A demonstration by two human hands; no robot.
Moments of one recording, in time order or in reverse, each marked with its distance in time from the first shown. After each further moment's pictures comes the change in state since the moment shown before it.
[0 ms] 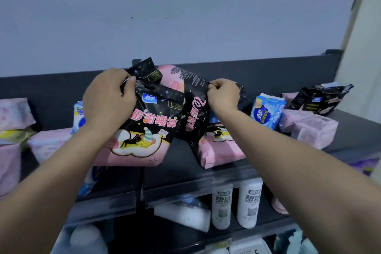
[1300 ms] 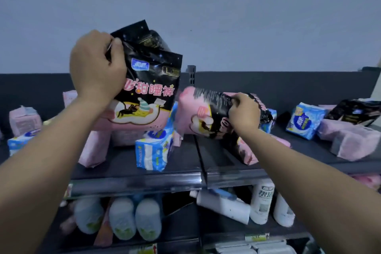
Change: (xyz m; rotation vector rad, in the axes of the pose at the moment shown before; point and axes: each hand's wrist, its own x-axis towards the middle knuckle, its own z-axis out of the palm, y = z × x) left_hand 0.016 -0.104 -0.158 0.012 0.303 -0.010; right_hand -0.105 -0.054 0.049 -0.214 -0.006 -0.189
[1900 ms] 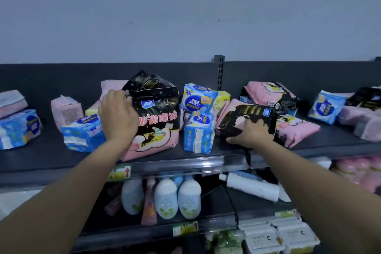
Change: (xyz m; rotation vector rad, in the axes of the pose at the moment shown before) left_hand -0.095 -0.155 -0.032 0.131 -0.250 -0.234; right_hand -0.102 -0.049 0.054 -0.559 -0.550 0.250
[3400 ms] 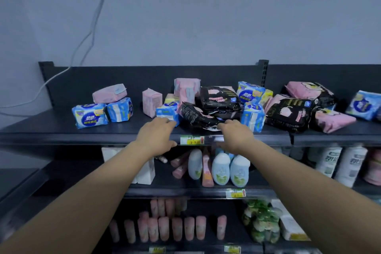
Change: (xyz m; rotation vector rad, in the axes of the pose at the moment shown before) left_hand -0.063 -0.093 -0.208 0.442 -0.826 0.315; right_hand -0.234 -0.163 0.016 -0.257 0.041 -0.647
